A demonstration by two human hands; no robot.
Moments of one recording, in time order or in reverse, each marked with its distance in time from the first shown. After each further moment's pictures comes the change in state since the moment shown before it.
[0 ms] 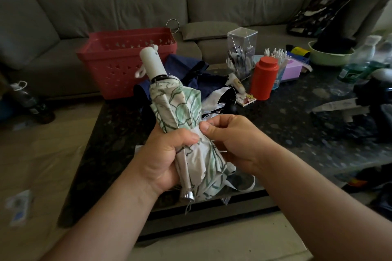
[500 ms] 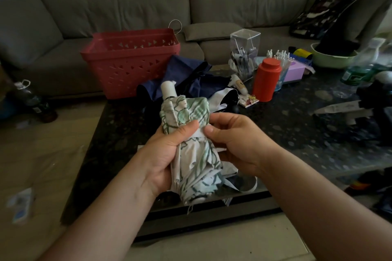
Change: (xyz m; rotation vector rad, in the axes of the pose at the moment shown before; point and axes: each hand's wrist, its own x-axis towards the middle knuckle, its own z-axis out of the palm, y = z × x) left_hand -0.006 0.008 0.002 0.042 0.266 -0.111; right_hand 0.002 0.002 0.000 0.062 -0.060 -0.070
